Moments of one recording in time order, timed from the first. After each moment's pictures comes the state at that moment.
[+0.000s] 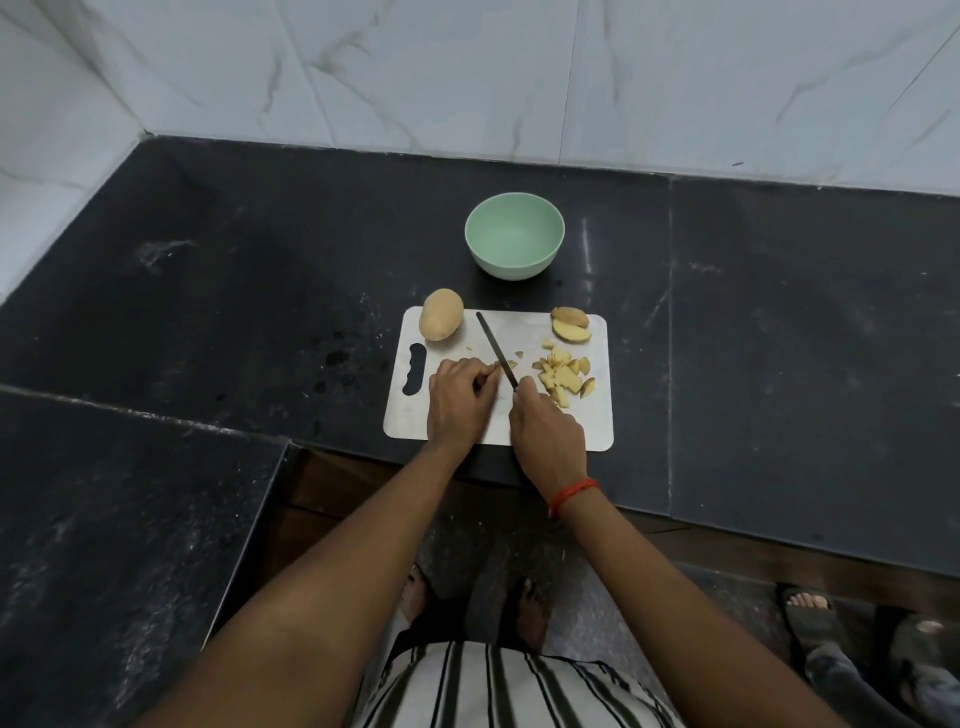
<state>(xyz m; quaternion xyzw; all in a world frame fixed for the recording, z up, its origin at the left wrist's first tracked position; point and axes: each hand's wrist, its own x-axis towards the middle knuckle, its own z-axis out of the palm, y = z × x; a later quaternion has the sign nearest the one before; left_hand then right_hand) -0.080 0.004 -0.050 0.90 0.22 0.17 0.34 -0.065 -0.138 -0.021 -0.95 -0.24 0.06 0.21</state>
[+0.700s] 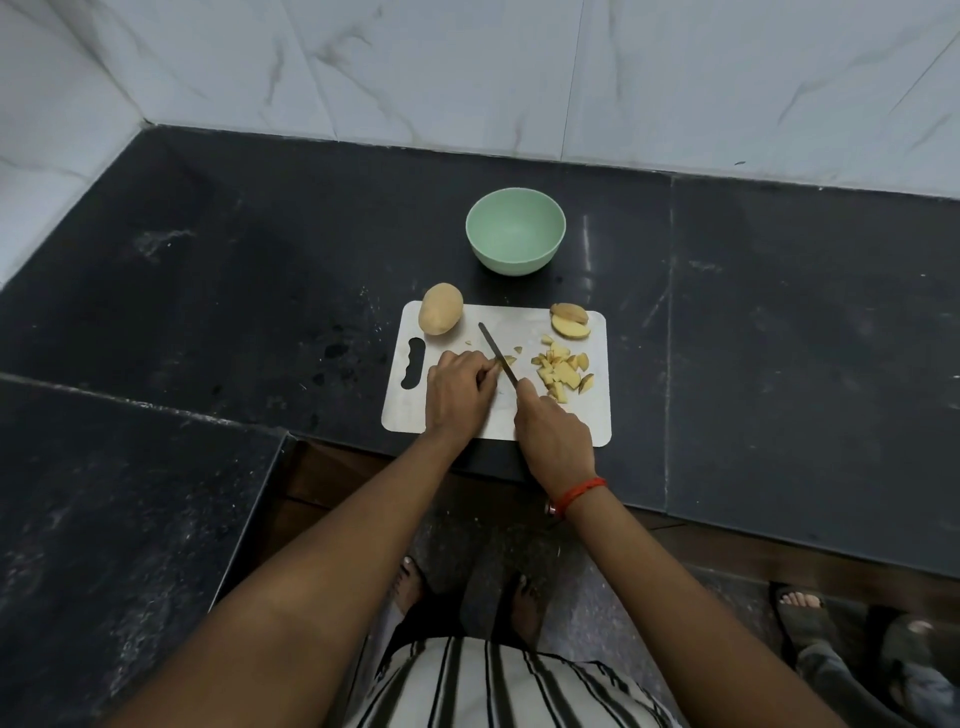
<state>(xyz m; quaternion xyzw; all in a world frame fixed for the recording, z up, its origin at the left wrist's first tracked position) -0.079 0.004 -0.045 0.93 0.19 0.14 0.29 -0.064 -0.149 -0.022 -0.95 -0.27 0.07 0.12</state>
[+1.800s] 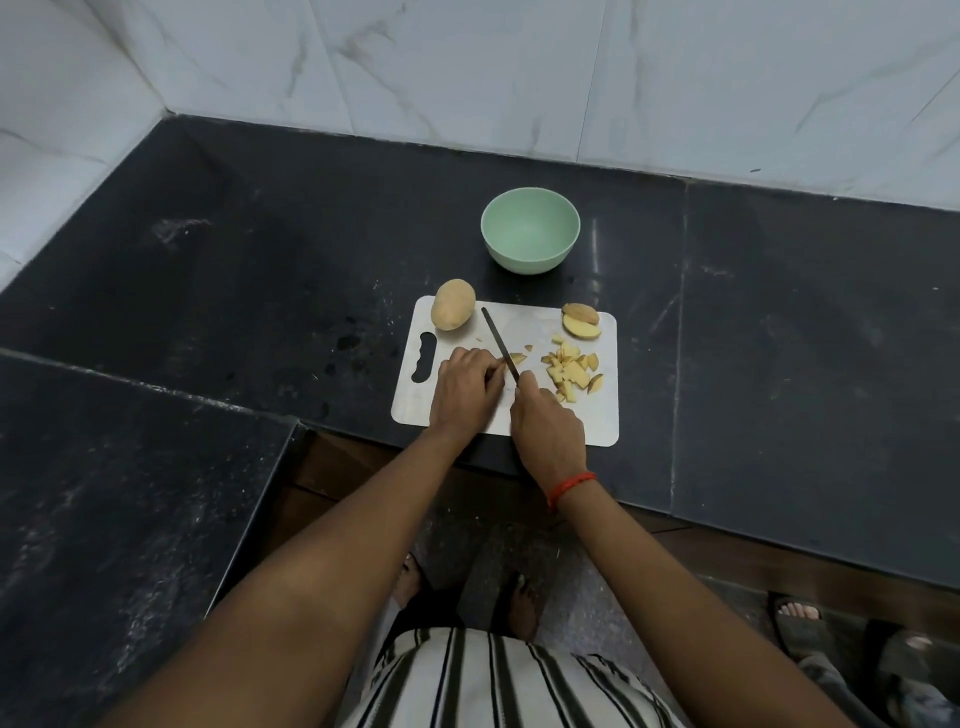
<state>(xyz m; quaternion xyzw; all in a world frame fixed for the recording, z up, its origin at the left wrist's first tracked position) -0.083 0.009 -0.049 0.93 0.17 0.15 0.30 -0.070 -0.132 -0.020 -0.95 -0.25 0.05 0.18</state>
